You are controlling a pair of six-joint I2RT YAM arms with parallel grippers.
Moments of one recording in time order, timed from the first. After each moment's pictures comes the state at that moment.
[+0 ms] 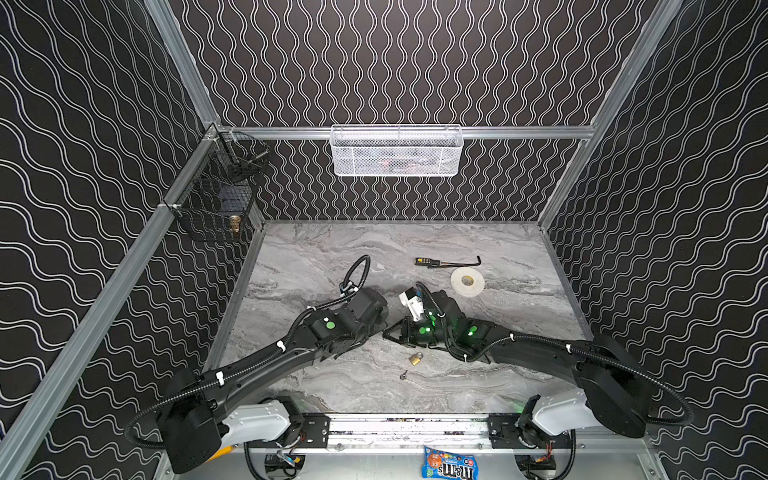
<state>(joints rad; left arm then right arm) -0.86 1.19 0.91 -0.61 -0.26 -1.19 0.91 1.43 0.77 0.13 -0.41 1.00</state>
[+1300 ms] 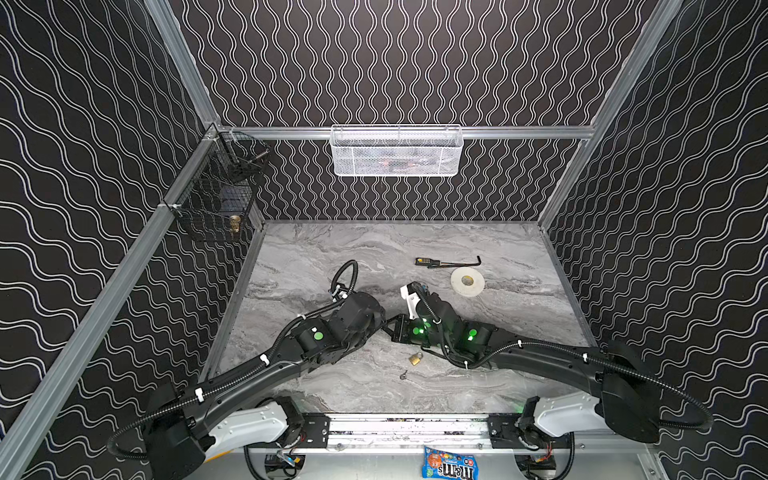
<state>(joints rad) -0.91 1.08 0.86 -0.52 -0.28 -1.38 1.02 1.39 0.87 0.01 -0.08 1.00</state>
